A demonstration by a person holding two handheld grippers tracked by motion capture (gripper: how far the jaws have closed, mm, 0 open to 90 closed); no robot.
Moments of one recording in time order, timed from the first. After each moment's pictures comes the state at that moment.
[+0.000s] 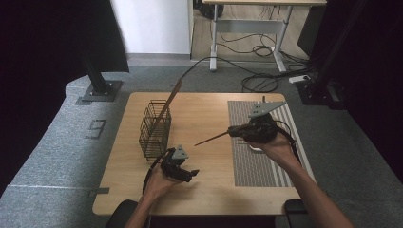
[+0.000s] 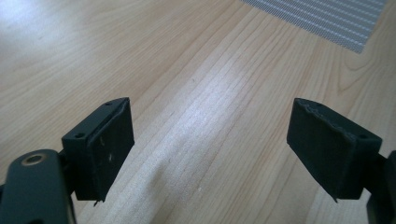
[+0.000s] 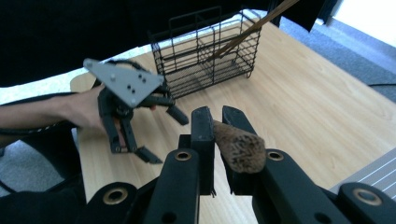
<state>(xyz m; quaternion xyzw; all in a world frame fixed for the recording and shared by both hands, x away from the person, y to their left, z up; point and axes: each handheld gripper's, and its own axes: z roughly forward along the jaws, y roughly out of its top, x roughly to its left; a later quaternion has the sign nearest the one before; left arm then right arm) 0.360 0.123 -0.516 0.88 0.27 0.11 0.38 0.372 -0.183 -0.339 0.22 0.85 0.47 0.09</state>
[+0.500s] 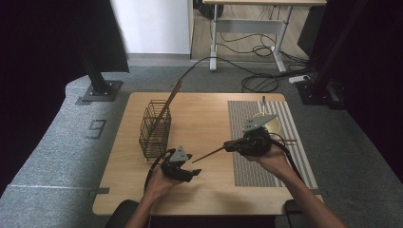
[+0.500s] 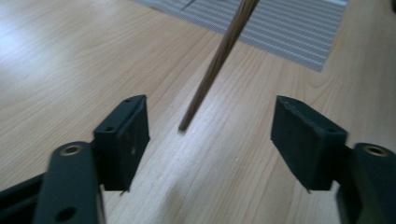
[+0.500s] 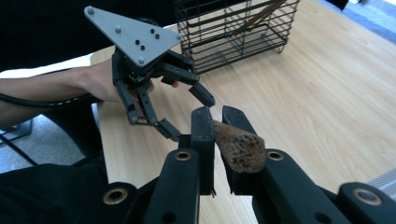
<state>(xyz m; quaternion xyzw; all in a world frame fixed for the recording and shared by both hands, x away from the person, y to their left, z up) 0.351 0.119 -0.511 0.87 0.22 0.11 0.43 0.358 -0.171 -0.372 0.21 0.87 0.45 0.05</state>
